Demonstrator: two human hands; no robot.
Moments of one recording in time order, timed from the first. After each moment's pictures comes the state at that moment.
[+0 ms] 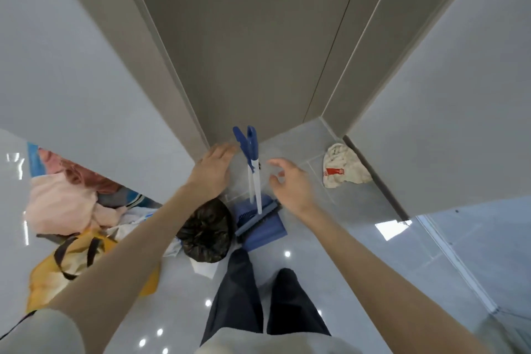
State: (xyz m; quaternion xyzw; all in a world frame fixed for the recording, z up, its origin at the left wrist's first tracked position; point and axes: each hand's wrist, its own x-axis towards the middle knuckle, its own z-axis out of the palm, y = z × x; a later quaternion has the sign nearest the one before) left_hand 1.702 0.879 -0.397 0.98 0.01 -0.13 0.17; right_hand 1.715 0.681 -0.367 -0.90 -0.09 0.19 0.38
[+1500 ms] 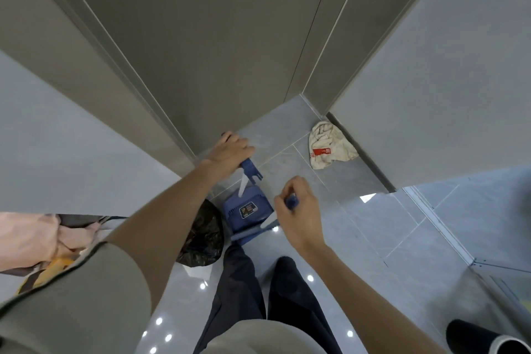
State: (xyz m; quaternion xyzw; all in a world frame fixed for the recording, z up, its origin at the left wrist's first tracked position) left_hand 1.828 0.883 -0.483 0.94 -0.27 -0.18 -0.03; right_hand 1.704 0.693 -0.420 -0.89 0.05 0.11 0.45
